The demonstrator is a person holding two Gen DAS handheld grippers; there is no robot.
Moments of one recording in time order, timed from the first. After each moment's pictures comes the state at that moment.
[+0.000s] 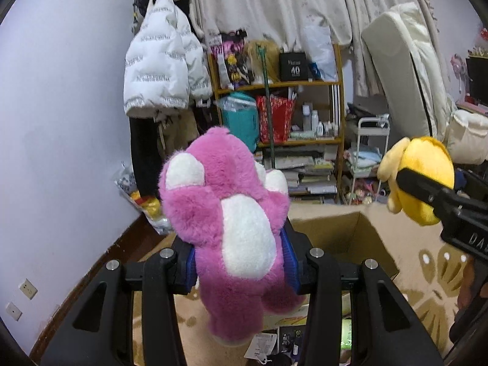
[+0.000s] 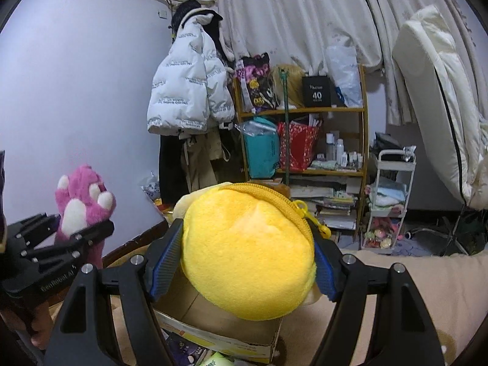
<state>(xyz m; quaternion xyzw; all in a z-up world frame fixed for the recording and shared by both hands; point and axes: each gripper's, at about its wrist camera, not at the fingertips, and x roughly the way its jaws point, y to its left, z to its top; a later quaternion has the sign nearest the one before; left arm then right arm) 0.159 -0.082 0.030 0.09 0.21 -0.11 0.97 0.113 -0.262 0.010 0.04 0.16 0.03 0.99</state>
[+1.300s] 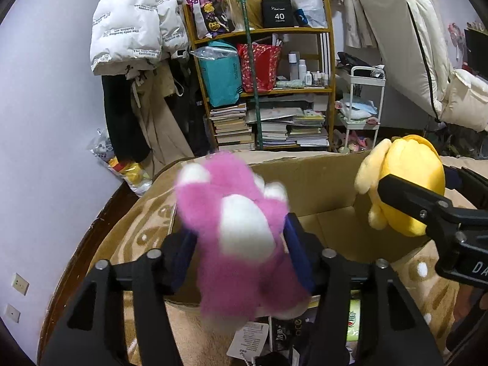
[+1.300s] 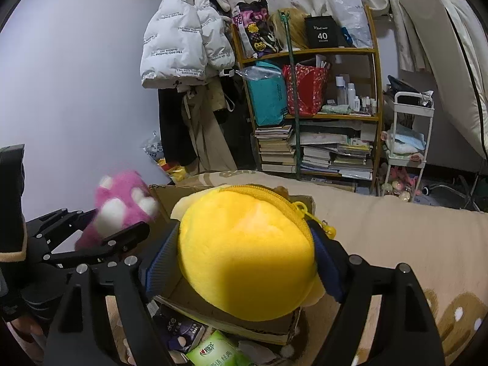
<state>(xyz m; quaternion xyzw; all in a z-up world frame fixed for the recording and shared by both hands) 0.204 -0.105 -0.052 0.11 0.30 -0.13 0.94 0.160 -0.266 -0.064 0.08 0.27 0.05 0.96</state>
